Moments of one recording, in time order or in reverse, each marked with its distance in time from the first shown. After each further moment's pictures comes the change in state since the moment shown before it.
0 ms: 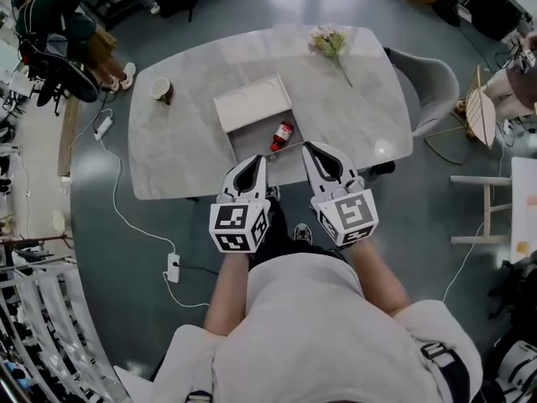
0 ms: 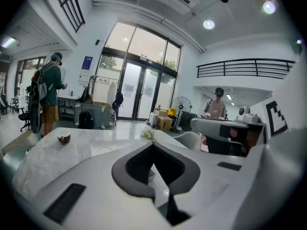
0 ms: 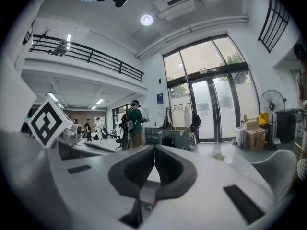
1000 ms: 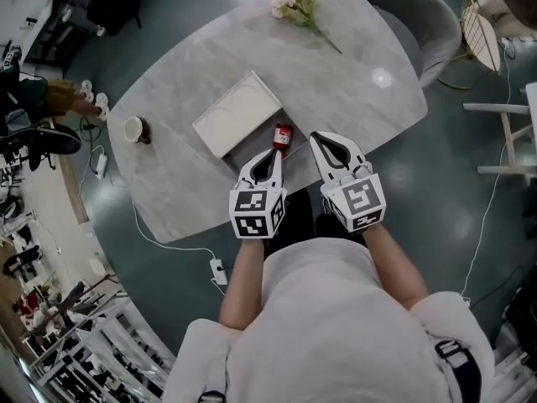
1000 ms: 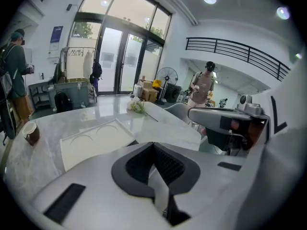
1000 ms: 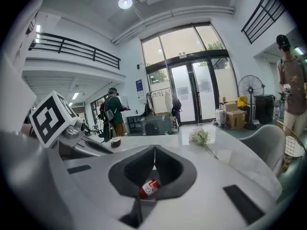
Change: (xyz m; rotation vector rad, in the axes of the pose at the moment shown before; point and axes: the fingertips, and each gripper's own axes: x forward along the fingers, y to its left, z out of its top) left arm 0.126 0.018 -0.060 0.096 0.374 -0.223; right arm 0.062 -0.077 -0.082 0.147 0.162 -0.217
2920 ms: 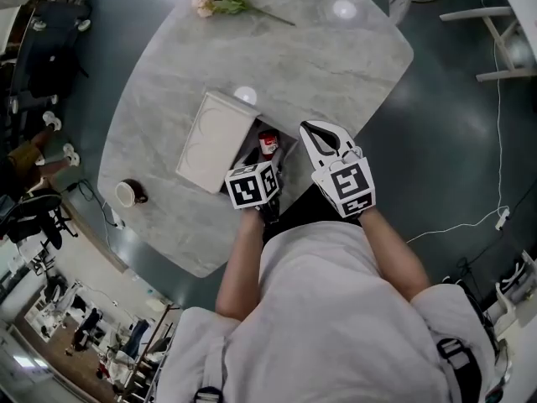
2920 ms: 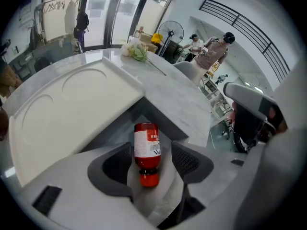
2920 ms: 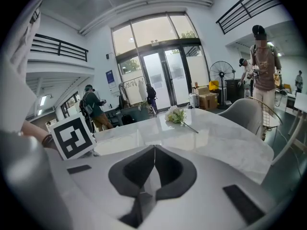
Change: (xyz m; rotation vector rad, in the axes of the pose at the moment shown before) left arm 0.116 0.046 -0.094 -0.053 0.530 -0.130; right arm 0.041 -0.054 -0.073 0.214 0.129 -0.273
